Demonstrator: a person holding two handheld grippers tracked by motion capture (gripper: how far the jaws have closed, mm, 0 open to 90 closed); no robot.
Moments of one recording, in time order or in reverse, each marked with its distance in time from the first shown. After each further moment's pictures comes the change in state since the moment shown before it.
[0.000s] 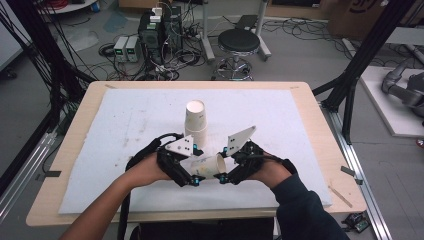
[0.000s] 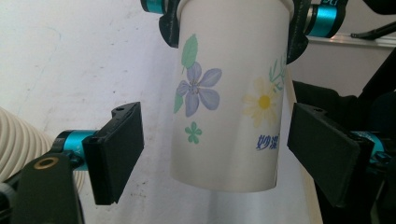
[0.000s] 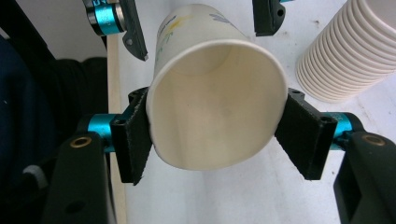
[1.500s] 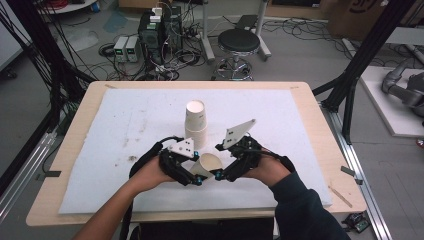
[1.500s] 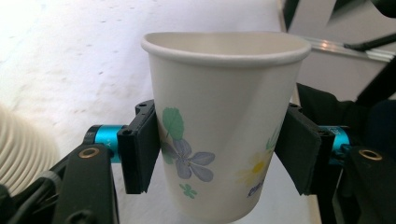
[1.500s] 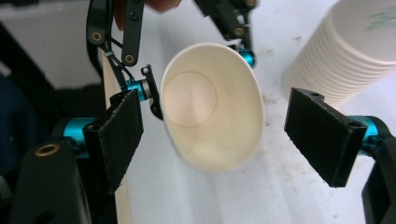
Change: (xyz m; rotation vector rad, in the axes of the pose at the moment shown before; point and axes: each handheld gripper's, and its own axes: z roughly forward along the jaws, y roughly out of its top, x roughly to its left) left arm 0.004 -0.023 0.010 -0.044 0.009 -0.117; right arm 0.000 0.012 -0.011 -0.074 -0.042 0.088
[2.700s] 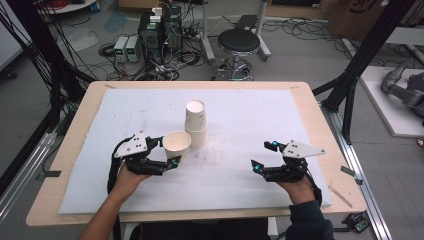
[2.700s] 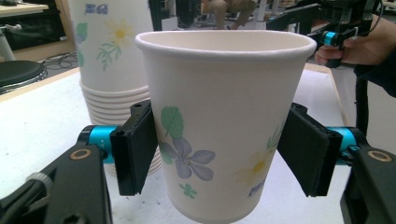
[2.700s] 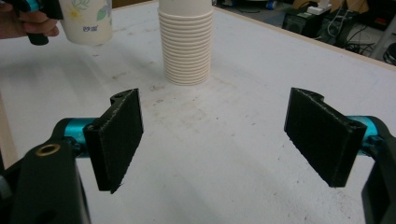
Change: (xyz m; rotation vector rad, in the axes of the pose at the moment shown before) left arm 0.007 -0.066 -0.055 -0.459 0.277 -0.111; right arm -0.006 -0.130 -0.041 -0.368 -0.370 0.277
